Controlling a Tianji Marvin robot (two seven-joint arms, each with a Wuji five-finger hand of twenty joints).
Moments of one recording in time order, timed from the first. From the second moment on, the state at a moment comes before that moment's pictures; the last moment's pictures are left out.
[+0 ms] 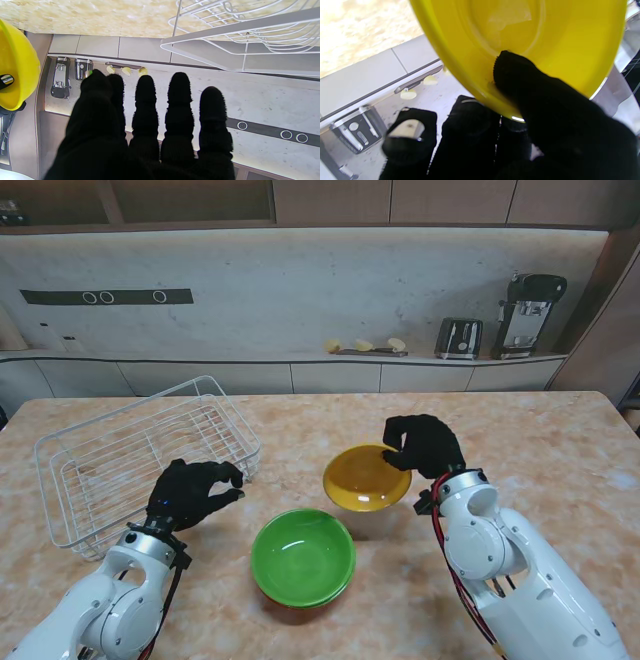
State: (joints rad) left arm 1.80 -1.09 -1.36 -1.83 1.02 -0.02 0.24; right arm -1.47 -1.14 1.18 -1.68 -0.62 0.04 -0.18; left_hand 1.06 -0.23 -0.03 -0.08 0.66 -0.16 0.77 0.71 0.89 0.02 0.42 0.64 0.81 0.15 0.54 0.76 0.40 0.25 1.16 0.54; right_hand 0.74 -0.87 1.00 -0.05 0.95 -0.37 1.34 1.20 1.06 -0.24 0.97 1.00 1.25 -0.30 1.29 0.76 1.10 -0.04 1.54 0.66
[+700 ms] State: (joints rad) left arm 1.80 -1.09 -1.37 -1.83 1.02 -0.02 0.24; right arm -1.43 -1.12 1.03 -1.66 -0.45 -0.05 0.00; left_hand 1.06 -0.23 -0.03 -0.08 0.66 -0.16 0.77 0.71 0.89 0.02 0.42 0.64 0.81 0.15 0.54 0.76 0.40 0.25 1.16 0.54; right_hand 0.74 -0.87 1.00 -0.06 0.95 -0.37 1.33 1.20 1.06 -0.24 0.93 1.01 1.25 -0.30 1.28 0.76 1.10 -0.04 1.54 0.66
